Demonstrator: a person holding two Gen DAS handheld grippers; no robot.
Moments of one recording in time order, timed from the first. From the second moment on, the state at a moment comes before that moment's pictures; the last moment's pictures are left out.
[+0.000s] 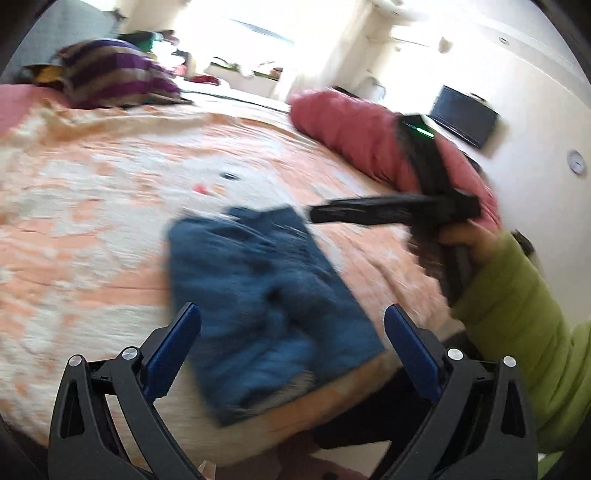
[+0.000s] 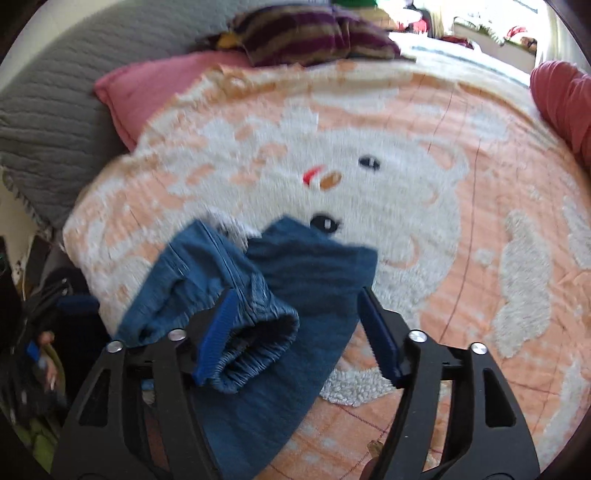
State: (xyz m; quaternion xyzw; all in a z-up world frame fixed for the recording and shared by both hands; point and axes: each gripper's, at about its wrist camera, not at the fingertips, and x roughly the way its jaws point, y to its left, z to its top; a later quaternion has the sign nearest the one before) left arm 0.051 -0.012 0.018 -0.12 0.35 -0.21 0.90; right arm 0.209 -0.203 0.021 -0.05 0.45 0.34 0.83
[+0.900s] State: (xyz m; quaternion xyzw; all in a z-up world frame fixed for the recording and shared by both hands) left arm 0.127 0.000 0.030 -0.08 0.41 -0.12 0.90; right arm 0.097 -0.224 0.061 -0.09 0.29 0.39 0.87
